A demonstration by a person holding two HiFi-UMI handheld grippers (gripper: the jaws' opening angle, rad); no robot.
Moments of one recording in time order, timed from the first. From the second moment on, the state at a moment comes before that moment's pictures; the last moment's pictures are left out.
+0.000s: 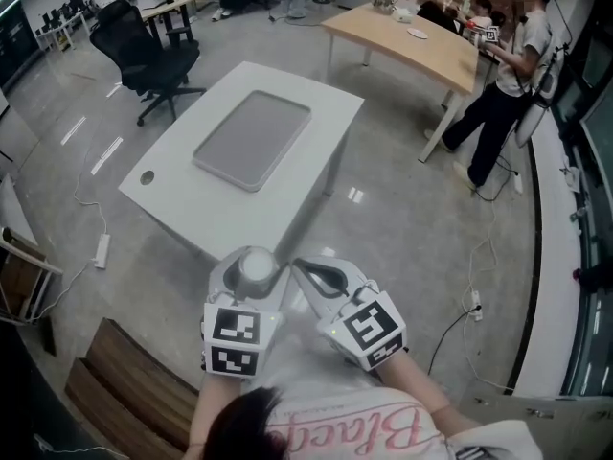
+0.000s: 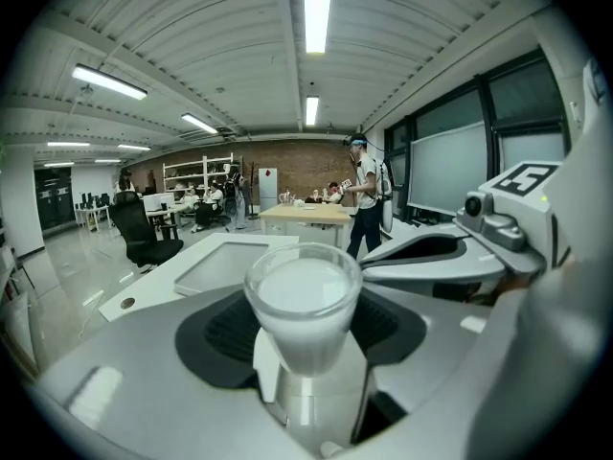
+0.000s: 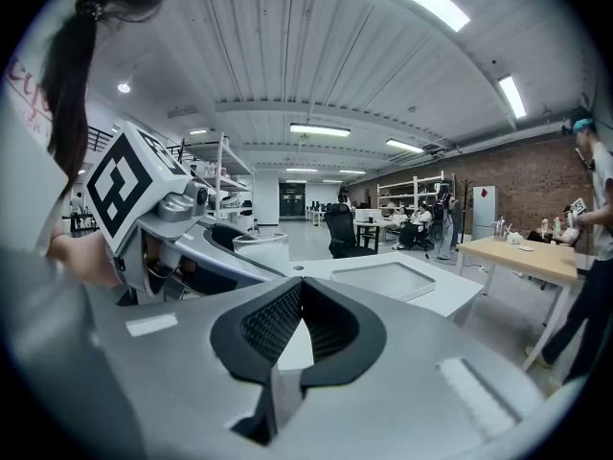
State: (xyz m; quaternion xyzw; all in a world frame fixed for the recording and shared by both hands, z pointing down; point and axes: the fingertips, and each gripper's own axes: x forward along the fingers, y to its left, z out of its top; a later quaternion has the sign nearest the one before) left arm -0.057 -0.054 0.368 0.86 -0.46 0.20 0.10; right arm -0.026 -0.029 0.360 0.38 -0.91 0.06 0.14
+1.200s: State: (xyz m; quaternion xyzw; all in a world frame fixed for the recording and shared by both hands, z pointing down) left arm -0.063 -0.251 0.403 0.83 -0.52 0.19 0.10; right arm -0.019 -0.212 0.395 0.34 -0.92 0.10 0.17
